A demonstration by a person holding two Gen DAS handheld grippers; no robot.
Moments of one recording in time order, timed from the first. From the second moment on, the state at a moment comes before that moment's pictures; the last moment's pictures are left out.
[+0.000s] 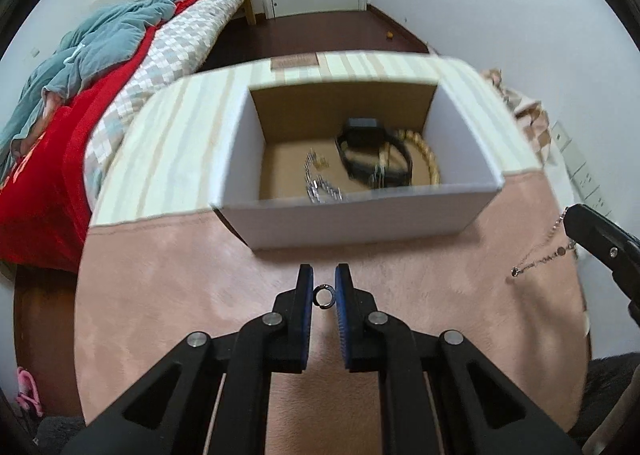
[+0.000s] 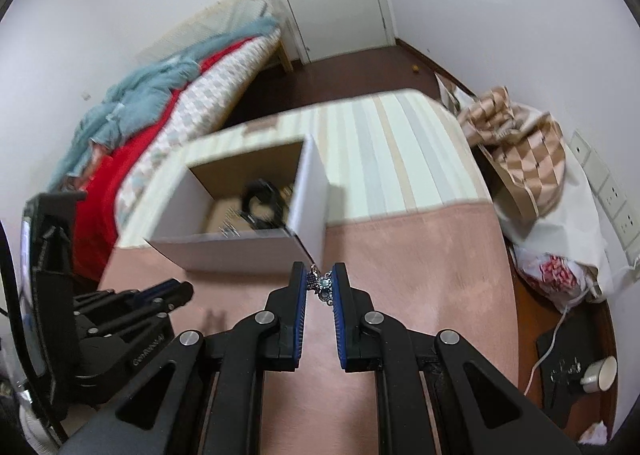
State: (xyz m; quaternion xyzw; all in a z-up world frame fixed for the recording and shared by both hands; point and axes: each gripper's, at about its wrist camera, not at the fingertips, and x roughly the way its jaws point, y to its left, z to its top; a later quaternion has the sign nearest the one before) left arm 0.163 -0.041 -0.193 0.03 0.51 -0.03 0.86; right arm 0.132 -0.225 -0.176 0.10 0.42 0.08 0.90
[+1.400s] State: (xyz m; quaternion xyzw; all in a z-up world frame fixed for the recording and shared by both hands) left arm 0.283 0.026 -0.155 0.00 0.54 0.04 0.84; right arm 0.274 -0.186 -0.151 0.04 0.52 0.10 0.85
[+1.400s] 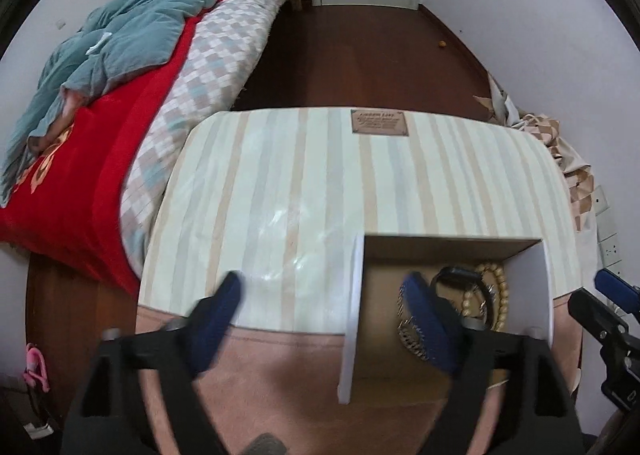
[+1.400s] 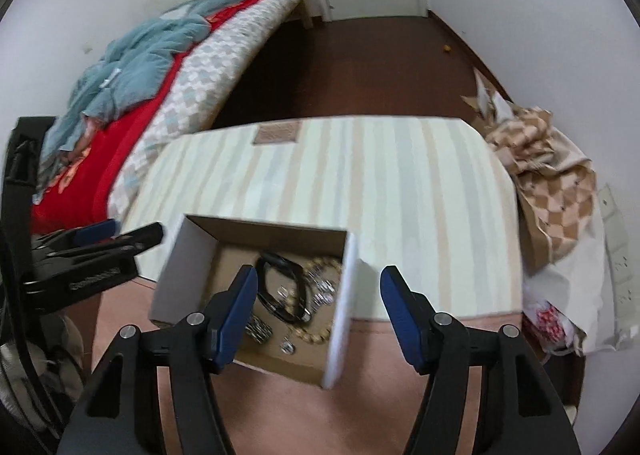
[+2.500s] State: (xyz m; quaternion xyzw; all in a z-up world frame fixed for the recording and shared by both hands) left arm 0.085 0.019 -0.008 0.00 0.43 0.05 0.90; right arm 0.085 -0.182 -0.005 0.00 0.46 0.00 0.89
